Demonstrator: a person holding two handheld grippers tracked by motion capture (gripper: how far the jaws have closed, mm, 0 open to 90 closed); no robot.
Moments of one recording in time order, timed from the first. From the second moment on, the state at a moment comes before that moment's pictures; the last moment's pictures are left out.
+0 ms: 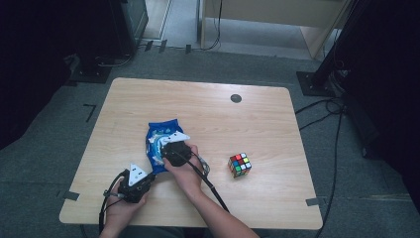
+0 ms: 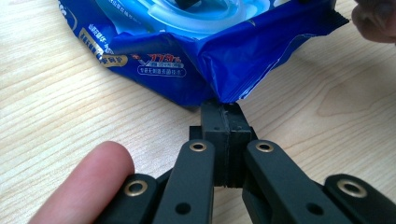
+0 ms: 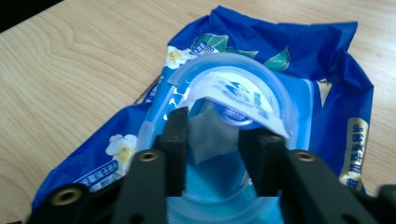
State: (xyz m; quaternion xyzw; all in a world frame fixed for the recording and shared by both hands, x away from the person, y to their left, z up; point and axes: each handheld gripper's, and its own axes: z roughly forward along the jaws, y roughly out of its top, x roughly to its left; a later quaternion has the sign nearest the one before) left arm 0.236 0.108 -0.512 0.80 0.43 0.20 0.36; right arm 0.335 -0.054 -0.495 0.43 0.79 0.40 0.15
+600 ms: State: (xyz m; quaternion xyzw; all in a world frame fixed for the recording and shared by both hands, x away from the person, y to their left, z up) left arm 0.240 0.110 -0.513 0.79 0.45 0.19 0.36; right arm 0.309 -0.085 -0.435 0.38 0.74 0.51 0.20
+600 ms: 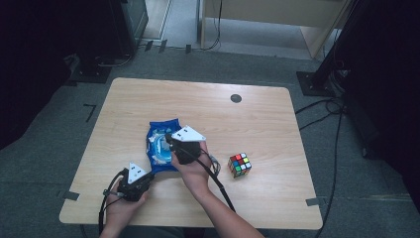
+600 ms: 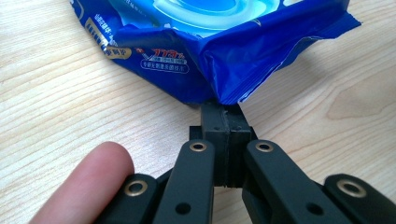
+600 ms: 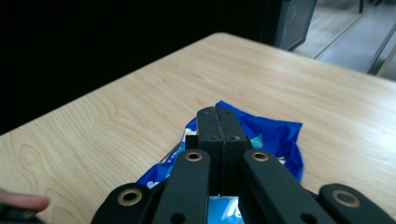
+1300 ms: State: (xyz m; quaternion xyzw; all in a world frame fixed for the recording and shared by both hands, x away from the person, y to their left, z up) left arm 0.240 0.117 -0.511 0.77 0.48 0.20 0.37; right arm 0.281 -0.158 -0.461 0.45 0.72 0.48 0.23
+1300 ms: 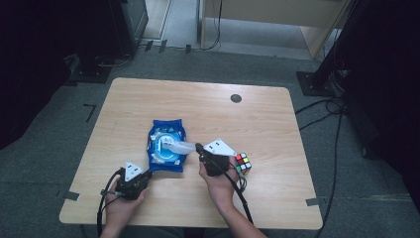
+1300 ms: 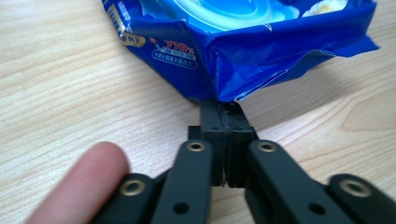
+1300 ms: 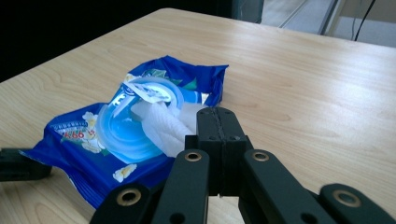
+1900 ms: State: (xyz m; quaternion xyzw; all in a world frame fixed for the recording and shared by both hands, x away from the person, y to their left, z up) left arm 0.242 0.075 -0.467 0.75 0.43 0.23 0.44; right arm 0.280 -0.155 -0.454 0.43 0.73 0.49 0.21
